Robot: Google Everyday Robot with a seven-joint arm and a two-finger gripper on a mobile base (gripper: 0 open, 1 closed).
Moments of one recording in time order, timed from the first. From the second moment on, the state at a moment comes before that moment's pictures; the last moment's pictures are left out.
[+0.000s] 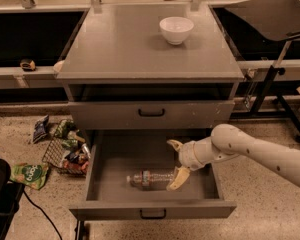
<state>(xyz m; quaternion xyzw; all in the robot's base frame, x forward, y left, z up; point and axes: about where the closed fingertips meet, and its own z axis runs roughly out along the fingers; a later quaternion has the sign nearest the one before) 0.556 -0.067 0.509 -0.63 0.66 0.24 0.32</state>
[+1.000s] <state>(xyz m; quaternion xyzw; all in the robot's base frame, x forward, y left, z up) 0.577 -0.031 0.461 -0.67 0.62 0.24 0.33</state>
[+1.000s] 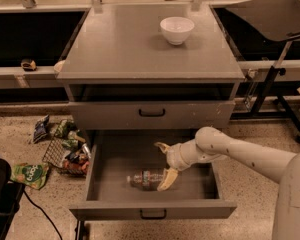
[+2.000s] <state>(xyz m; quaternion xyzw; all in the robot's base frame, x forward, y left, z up) 0.582 0.012 0.405 -0.69 0.60 0.24 0.32</state>
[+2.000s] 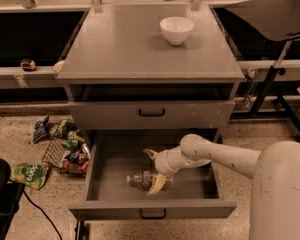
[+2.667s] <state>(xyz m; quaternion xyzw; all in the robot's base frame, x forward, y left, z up) 0.582 0.023 0.385 -0.70 0.59 0.25 0.31</state>
